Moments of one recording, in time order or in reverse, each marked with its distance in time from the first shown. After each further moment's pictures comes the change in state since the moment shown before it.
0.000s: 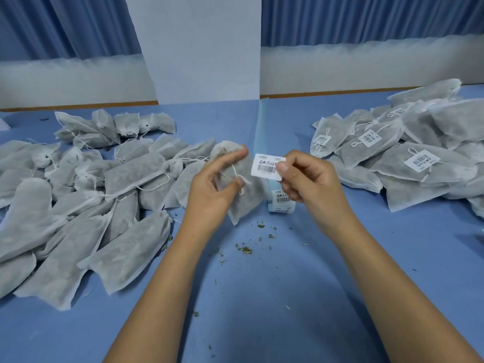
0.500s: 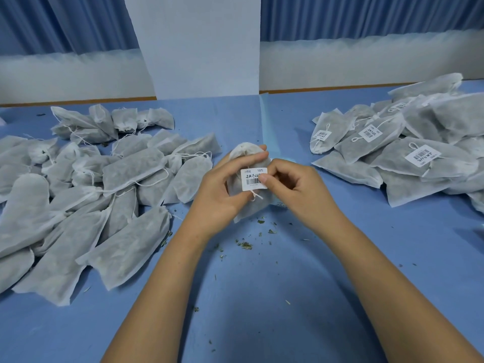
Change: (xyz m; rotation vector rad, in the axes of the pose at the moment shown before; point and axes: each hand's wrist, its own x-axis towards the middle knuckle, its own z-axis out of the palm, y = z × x) left_hand -0.005 0.003 0.004 0.003 -0.247 0.075; right_hand 0.000 0.019 0.004 -0.434 -0.074 -0.010
